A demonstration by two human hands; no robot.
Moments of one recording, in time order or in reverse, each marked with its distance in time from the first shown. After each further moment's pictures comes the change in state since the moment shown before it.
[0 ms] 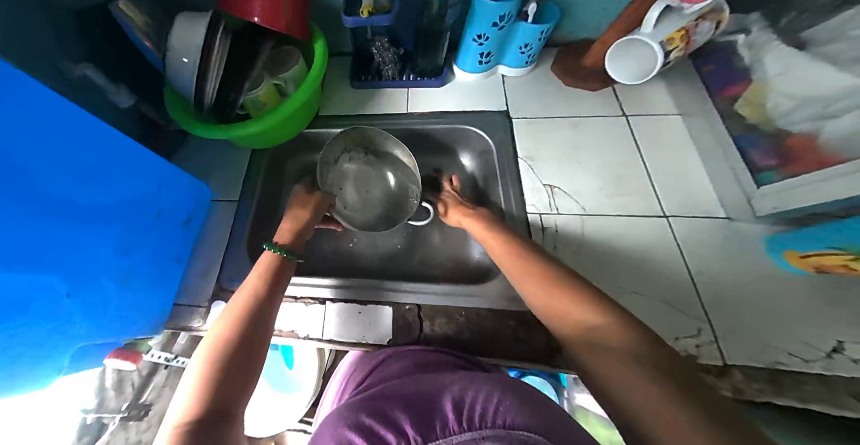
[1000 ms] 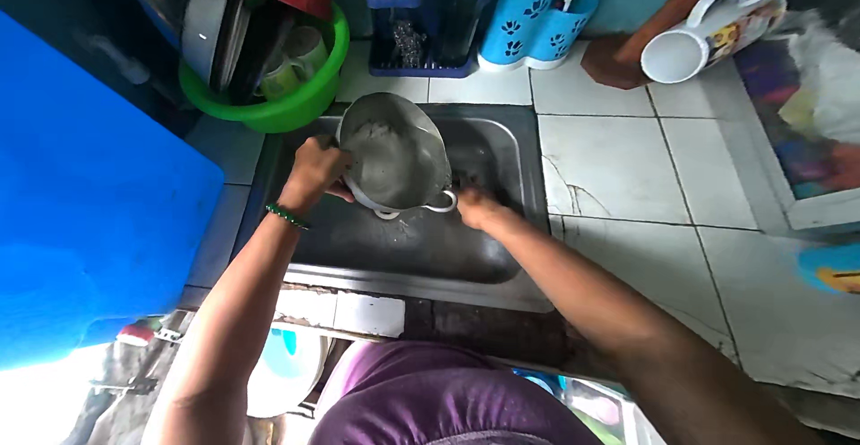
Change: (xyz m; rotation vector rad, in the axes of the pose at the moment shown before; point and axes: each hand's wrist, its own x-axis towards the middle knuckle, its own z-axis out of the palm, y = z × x) left_hand 0.003 0.048 -0.012 0.080 -0.016 0.079; right_hand -0.012 -0.010 -0.003 -0.124 0.055 0.115
